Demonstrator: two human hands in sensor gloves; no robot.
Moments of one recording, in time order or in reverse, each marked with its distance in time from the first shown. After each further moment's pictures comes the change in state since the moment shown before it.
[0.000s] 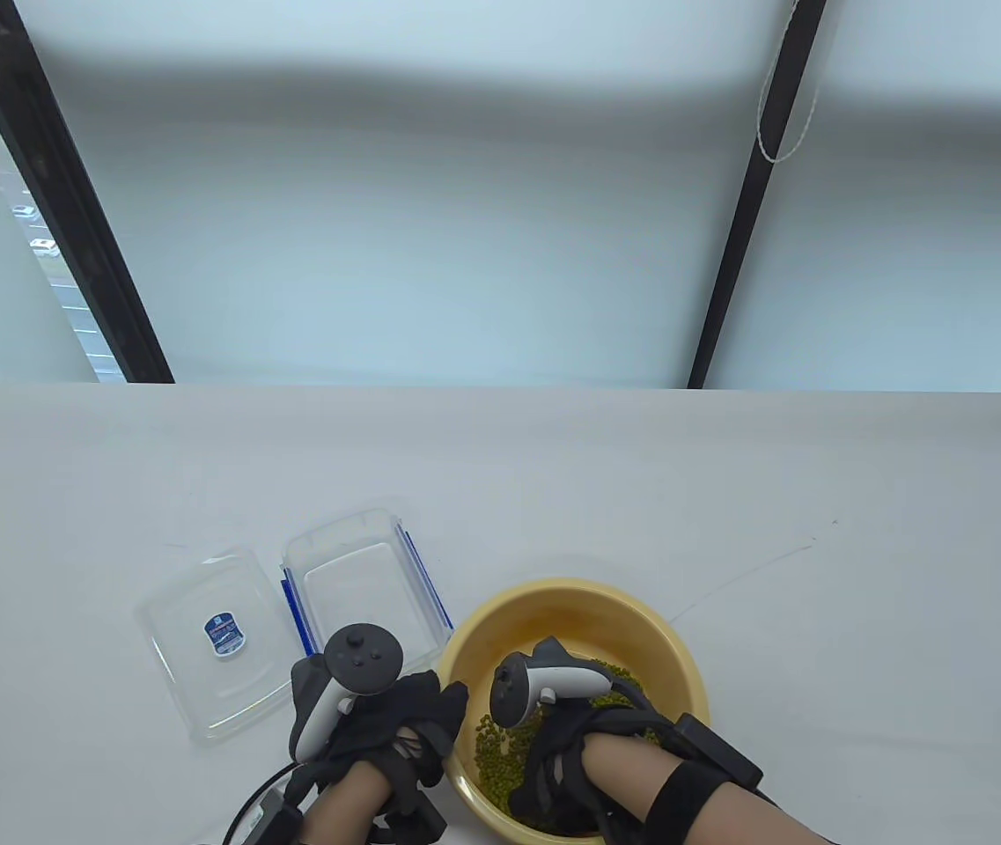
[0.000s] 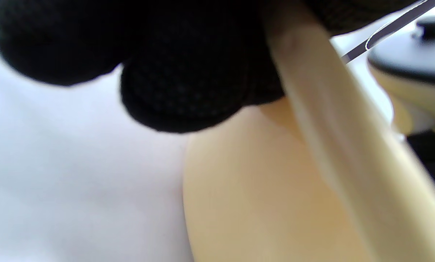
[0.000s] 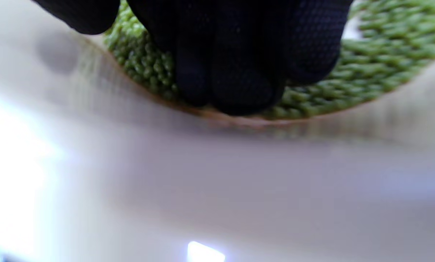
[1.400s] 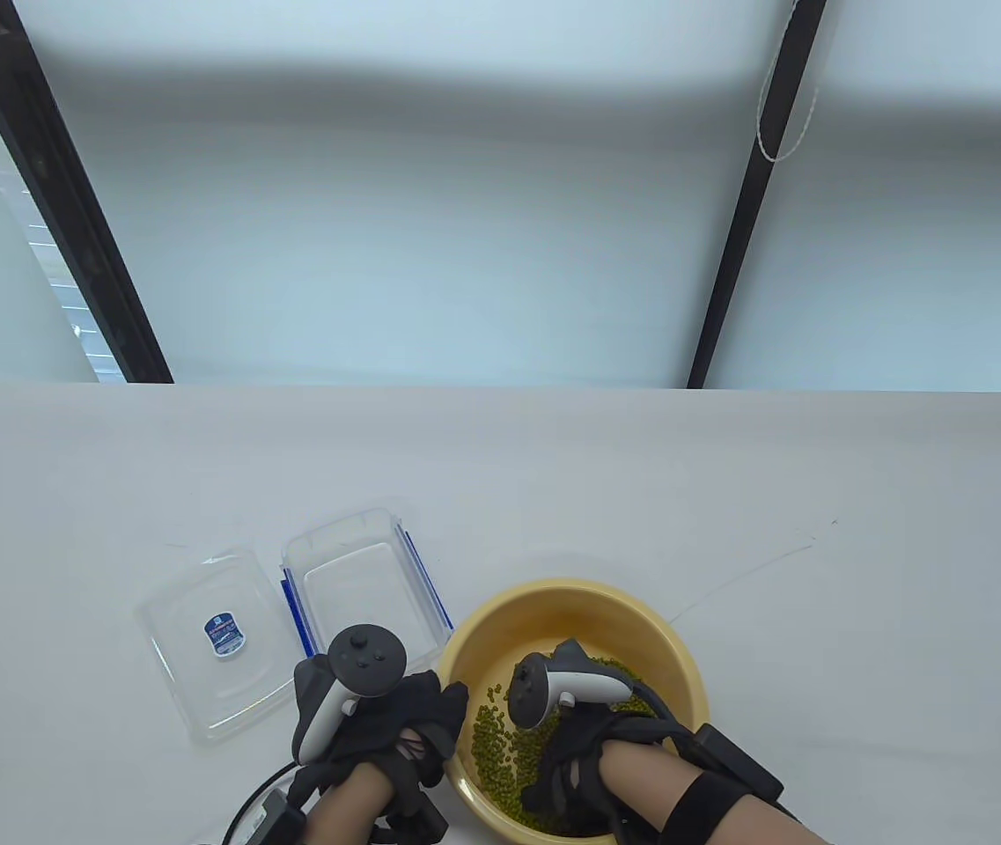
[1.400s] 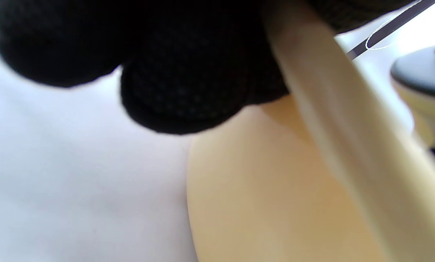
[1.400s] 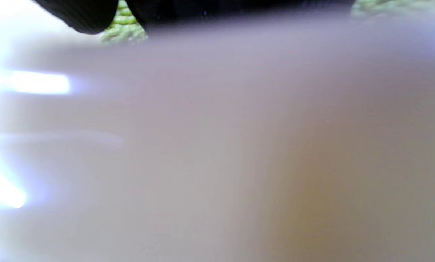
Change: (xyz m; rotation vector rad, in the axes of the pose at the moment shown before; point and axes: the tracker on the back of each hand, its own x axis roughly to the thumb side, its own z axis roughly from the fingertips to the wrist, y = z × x) left_hand 0.001 0.000 0.000 0.013 0.005 -0.022; right_hand -0.007 0.007 0.005 -0.064 0.020 -0.002
